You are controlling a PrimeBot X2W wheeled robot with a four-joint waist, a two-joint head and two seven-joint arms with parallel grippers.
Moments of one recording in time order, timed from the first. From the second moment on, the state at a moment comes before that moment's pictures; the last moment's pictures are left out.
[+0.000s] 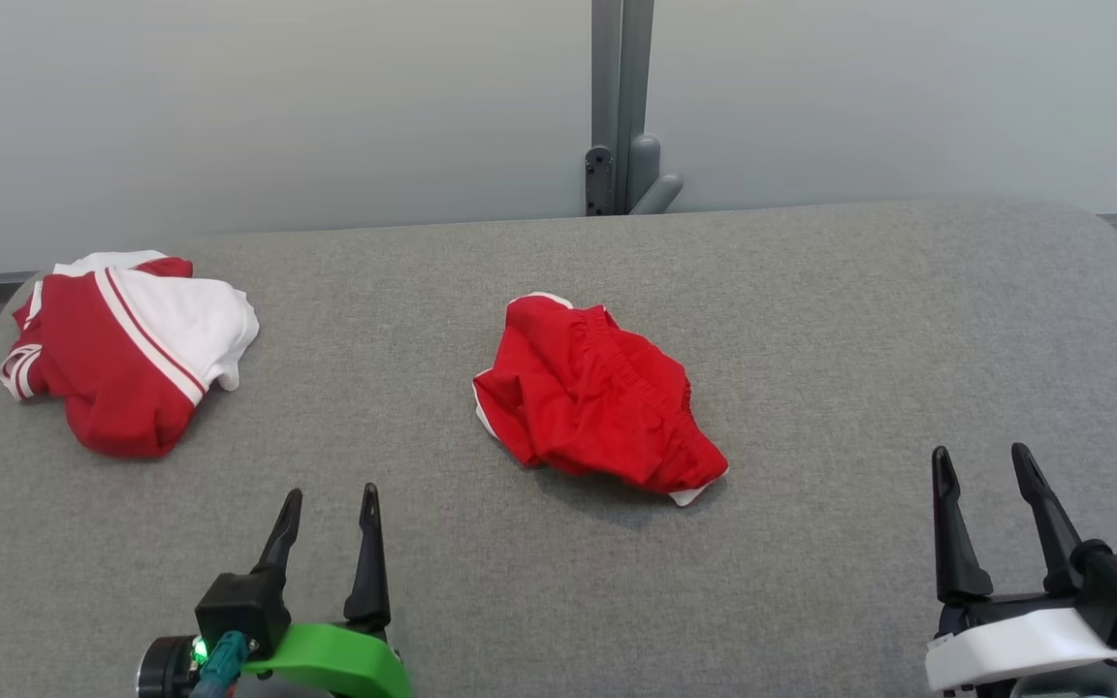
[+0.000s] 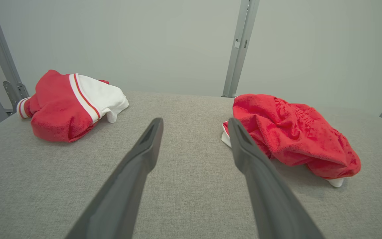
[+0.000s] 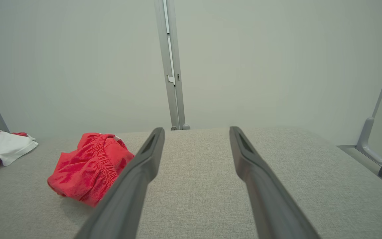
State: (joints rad) left arm -0.05 0.06 -0.22 0.29 -0.27 0.04 -0.26; right arm 0.10 -0.05 -0.08 0.00 0.13 0.13 -0.26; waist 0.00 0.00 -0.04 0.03
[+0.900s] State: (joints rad) left arm 0.03 0.05 -0.18 0.26 -0.24 0.01 -0.26; right arm 0.12 -0.05 -0.04 0.04 0.14 0.13 -0.26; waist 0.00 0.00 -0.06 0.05
